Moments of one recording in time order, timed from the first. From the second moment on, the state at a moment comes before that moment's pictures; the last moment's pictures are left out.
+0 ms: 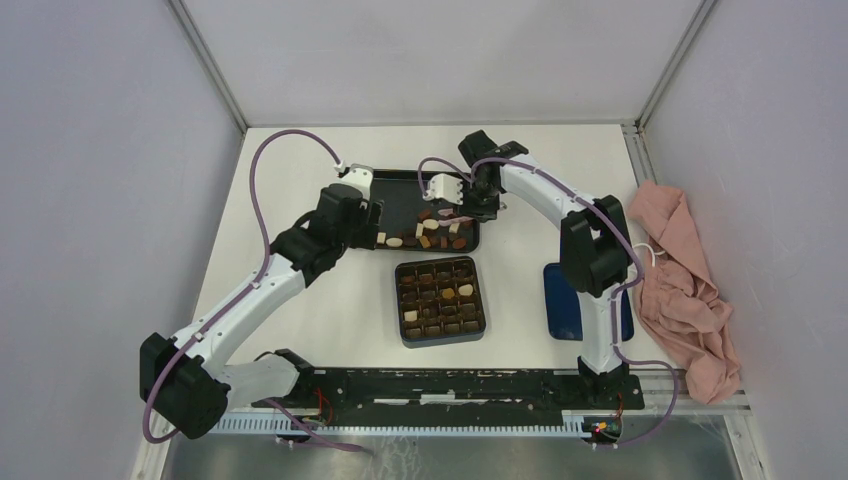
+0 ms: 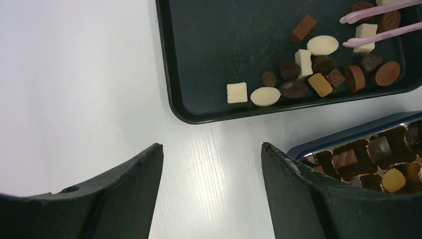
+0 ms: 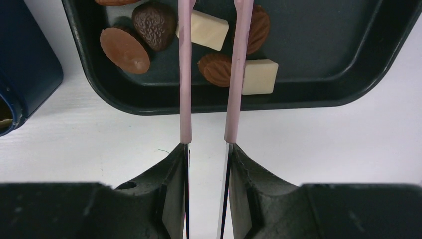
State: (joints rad) left arm -0.55 1.15 0.96 -0.48 -0.37 -0.11; right arm 0.51 2.08 1.77 -0.96 -0.14 -1.04
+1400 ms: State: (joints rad) left arm -0.53 1.15 0.96 -0.48 -0.36 -0.11; right arm 0.56 2.21 1.90 -0.98 -0.16 -1.01
